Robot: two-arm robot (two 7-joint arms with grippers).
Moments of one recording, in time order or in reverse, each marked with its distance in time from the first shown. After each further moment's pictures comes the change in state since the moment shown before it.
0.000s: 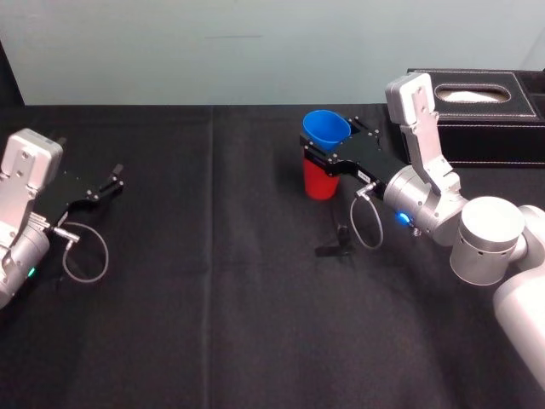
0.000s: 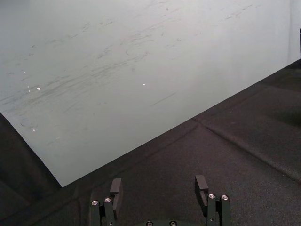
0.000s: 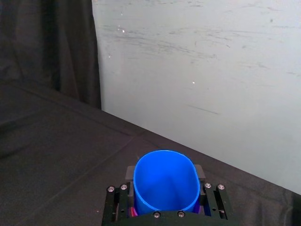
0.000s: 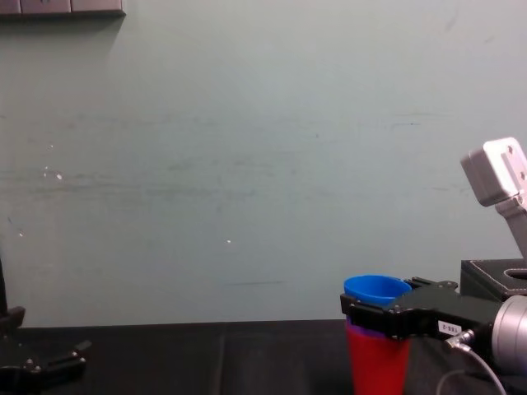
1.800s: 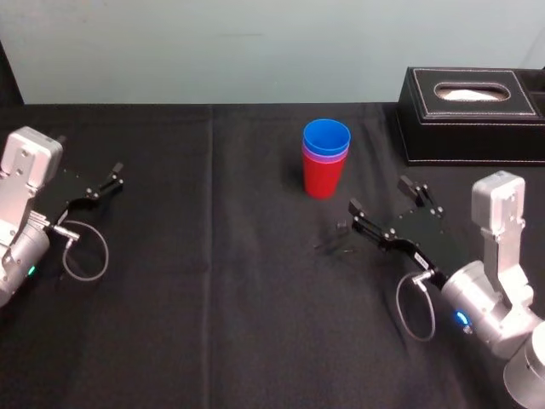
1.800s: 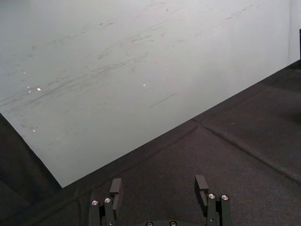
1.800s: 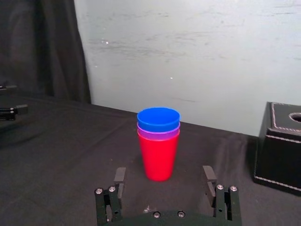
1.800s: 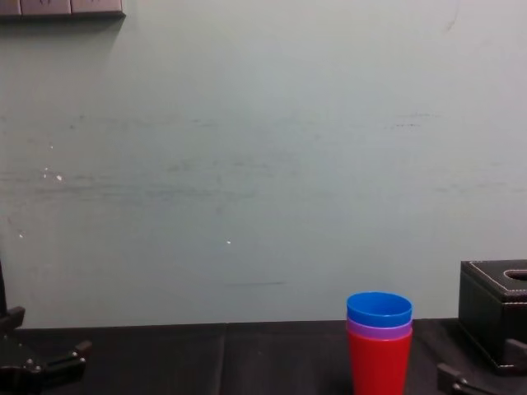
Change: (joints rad) left arm 0.000 0.000 0.000 0.000 0.000 0.000 0.000; right arm -0.444 0.092 0.144 -0.356 0.060 -0.111 -0.077
